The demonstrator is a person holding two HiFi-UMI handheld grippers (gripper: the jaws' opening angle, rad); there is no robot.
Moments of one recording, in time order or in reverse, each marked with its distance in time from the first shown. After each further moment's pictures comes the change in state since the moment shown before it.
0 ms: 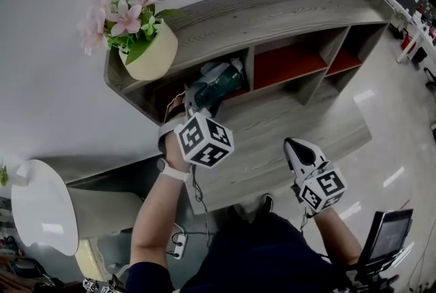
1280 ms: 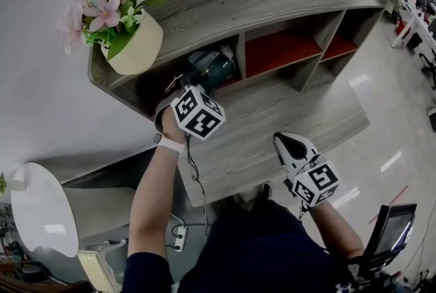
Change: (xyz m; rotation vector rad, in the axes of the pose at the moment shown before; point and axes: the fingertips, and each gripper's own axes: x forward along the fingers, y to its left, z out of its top) left arm 0.064 -0.016 -0.024 -0.007 0.073 -0.139; right arm 0.005 0.015 -0.014 0.012 0.032 0.028
